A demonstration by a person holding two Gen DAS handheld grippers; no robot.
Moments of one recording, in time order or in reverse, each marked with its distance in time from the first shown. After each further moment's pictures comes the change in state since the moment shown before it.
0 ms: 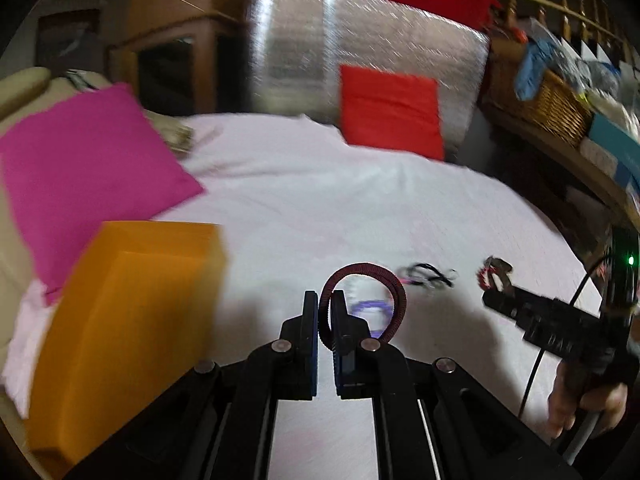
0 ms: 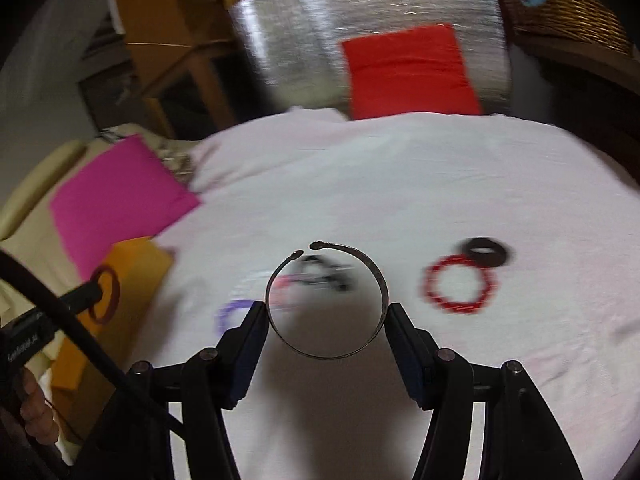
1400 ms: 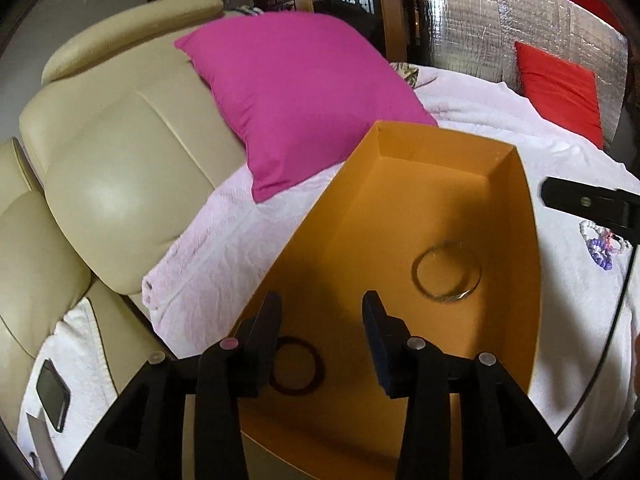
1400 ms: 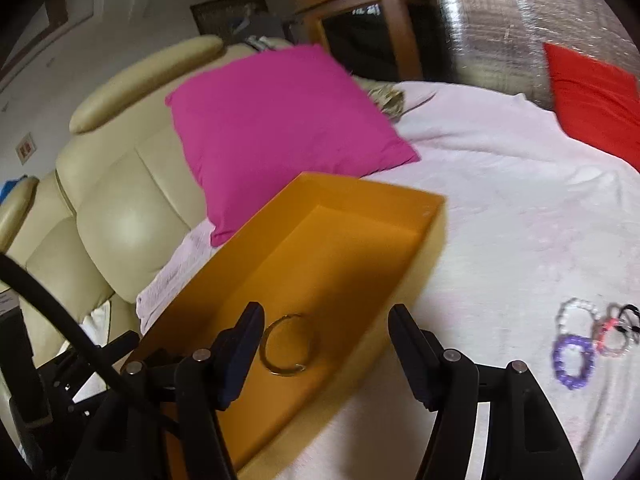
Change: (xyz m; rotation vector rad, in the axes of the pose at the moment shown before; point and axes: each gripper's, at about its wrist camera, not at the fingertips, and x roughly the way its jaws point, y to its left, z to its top) left arm -0.042 0.182 -0.085 -0.153 0.133 0.494; right arm 0.089 0.276 -0.021 -0.286 0.139 0.289
